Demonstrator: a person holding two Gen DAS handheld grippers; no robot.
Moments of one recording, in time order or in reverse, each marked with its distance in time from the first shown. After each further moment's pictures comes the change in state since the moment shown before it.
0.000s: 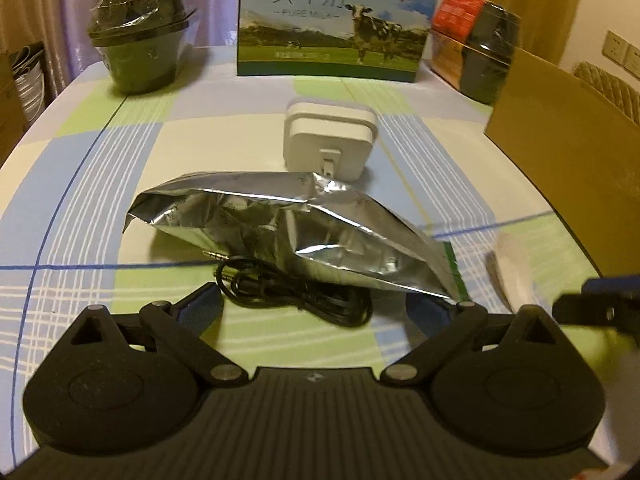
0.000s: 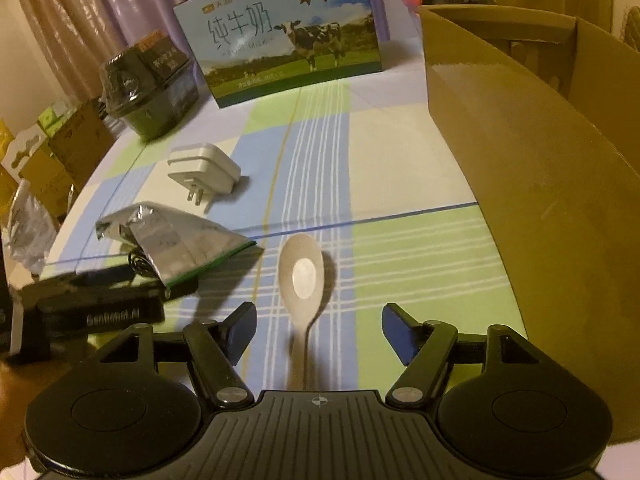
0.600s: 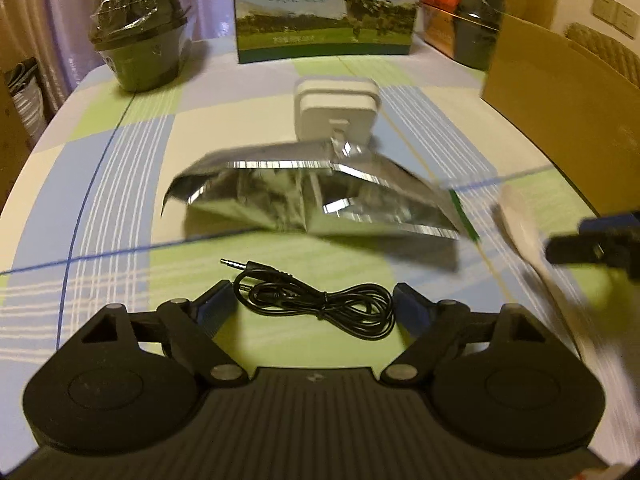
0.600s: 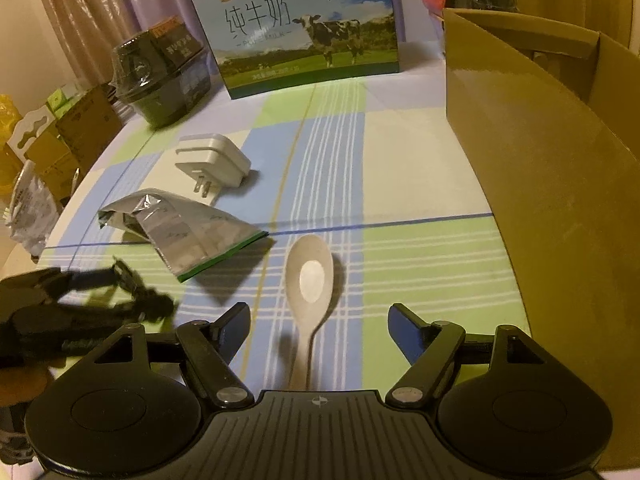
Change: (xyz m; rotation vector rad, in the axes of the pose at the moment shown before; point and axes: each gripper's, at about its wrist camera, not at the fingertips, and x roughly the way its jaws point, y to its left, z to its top) left arm -0.025 0.007 -0.018 0.107 0.066 0.016; right arm 0.006 0.005 0.001 -0.050 0.008 0.012
